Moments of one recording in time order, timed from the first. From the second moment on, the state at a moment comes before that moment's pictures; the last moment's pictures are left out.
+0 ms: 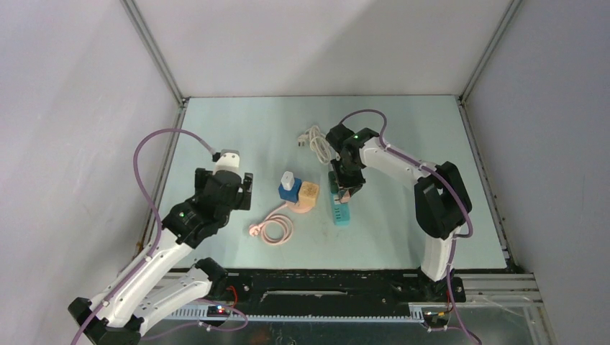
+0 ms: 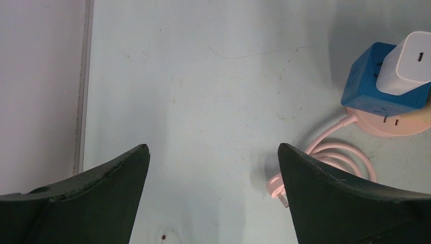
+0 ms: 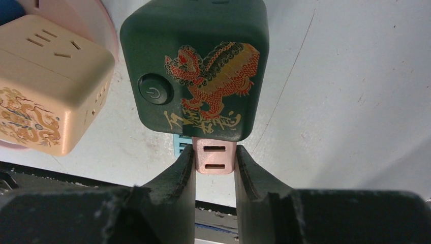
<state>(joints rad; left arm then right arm) -0.63 0.77 0.84 -0.79 -0.64 -0.24 0.64 1.89 1.49 -1.00 -0.04 0.43</state>
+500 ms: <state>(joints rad) -0.63 0.77 0.83 -0.79 -0.64 -0.24 0.65 1.92 1.52 -1.02 -0.03 0.43</state>
